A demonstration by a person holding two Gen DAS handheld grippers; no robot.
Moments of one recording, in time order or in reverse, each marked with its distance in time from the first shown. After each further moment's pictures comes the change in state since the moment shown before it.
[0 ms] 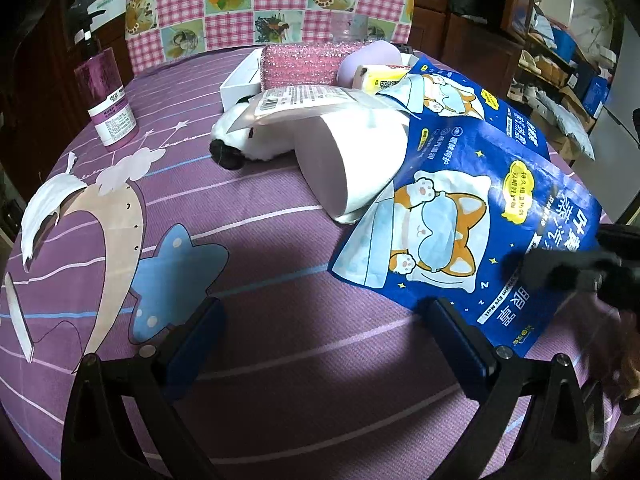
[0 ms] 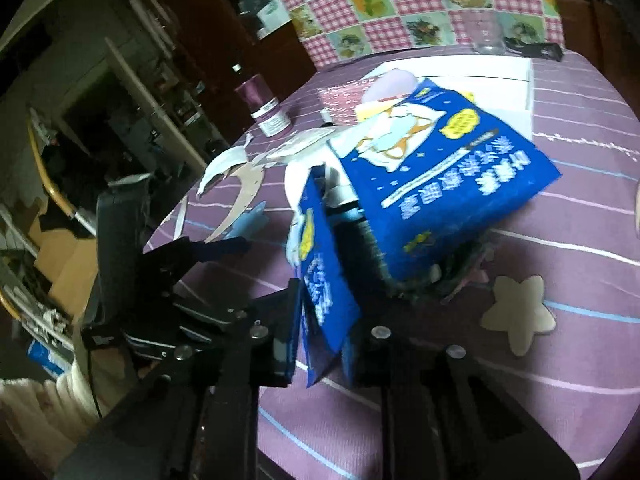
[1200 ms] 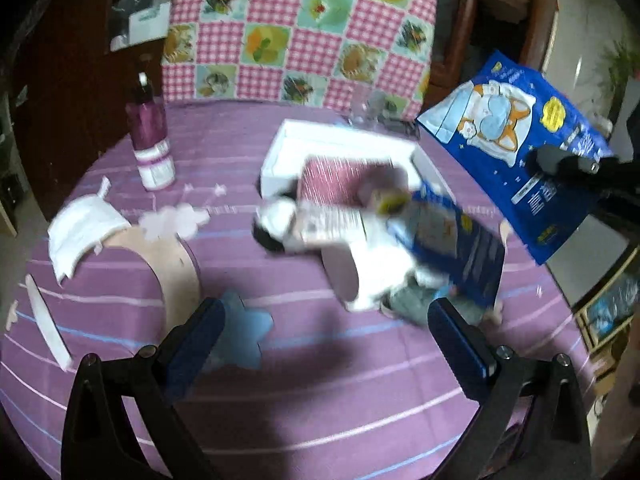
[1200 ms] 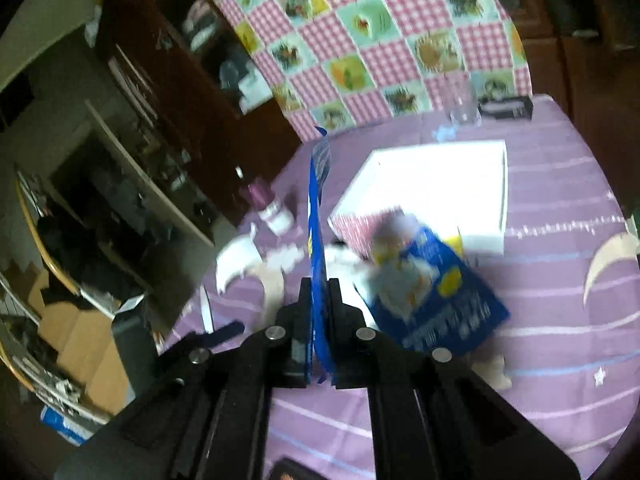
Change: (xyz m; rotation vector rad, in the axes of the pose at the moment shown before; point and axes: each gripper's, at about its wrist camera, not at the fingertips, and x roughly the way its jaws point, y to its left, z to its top) left arm -0.084 0.036 0.043 -0.145 -0.185 -0.053; right arm -0.082 0.038 0.098 0.146 -0.247 -0.053
